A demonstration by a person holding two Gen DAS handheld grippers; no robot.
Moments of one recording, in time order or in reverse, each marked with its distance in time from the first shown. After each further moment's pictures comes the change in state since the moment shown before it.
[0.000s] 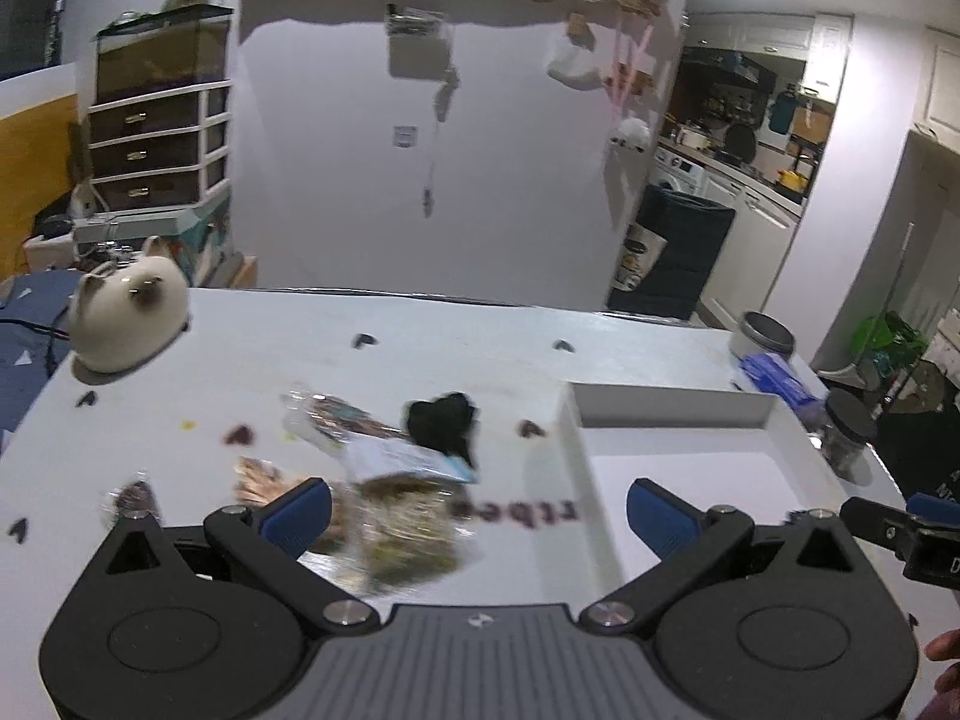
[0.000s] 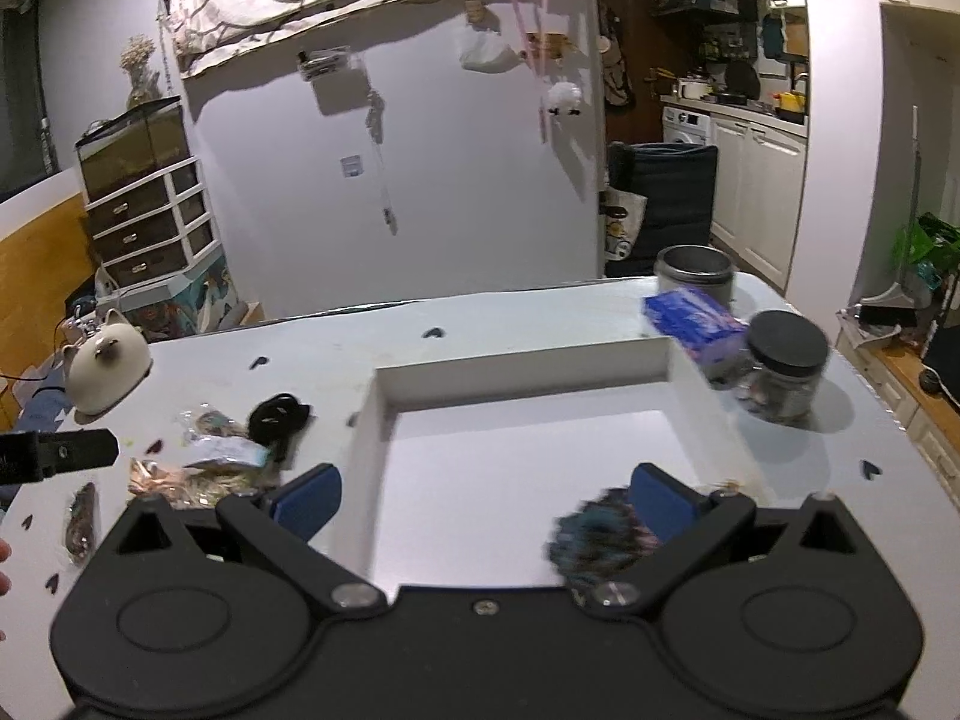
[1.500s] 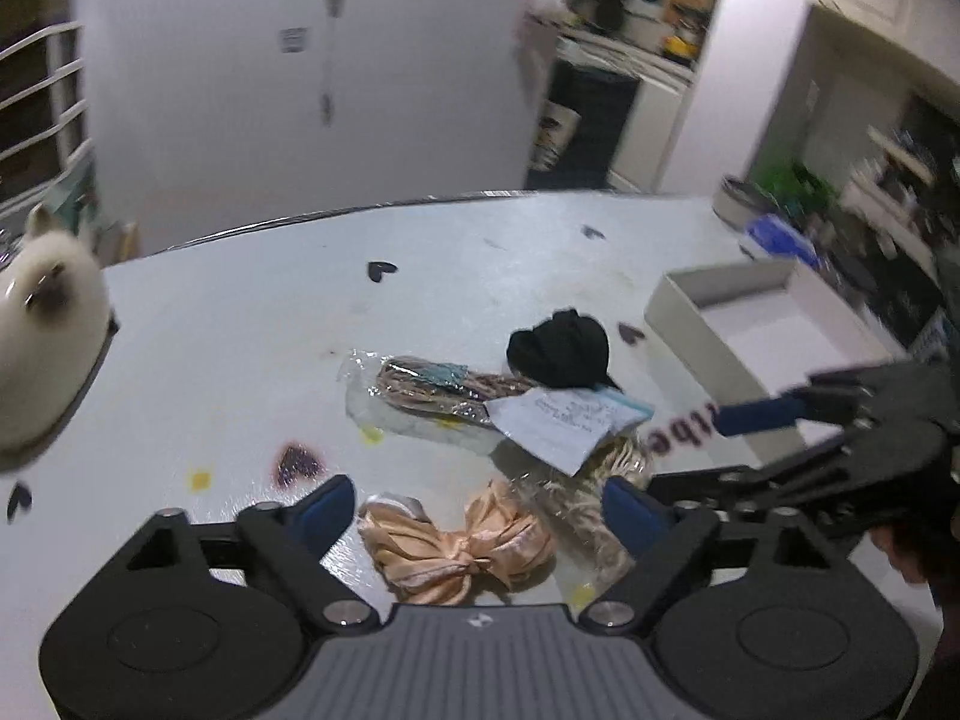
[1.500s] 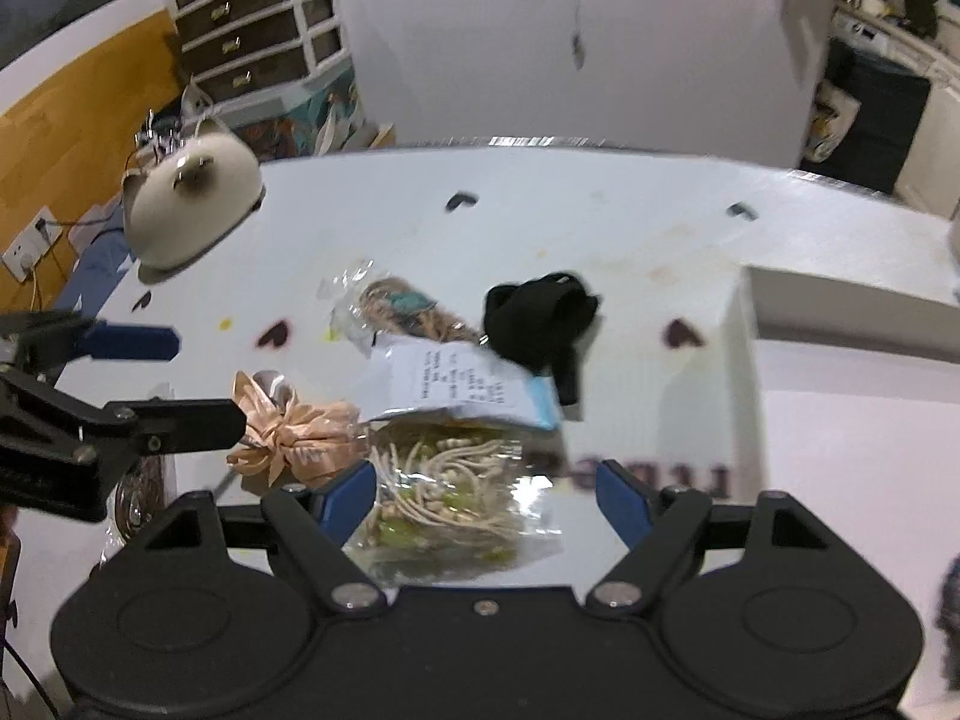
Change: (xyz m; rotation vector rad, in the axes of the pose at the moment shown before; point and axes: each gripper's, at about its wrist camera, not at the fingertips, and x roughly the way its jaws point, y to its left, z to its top) left arm 0.130 0.168 0.032 0.249 0.221 -0.268; right arm 0.187 0.213 -0.003 -0.157 0.355 0.184
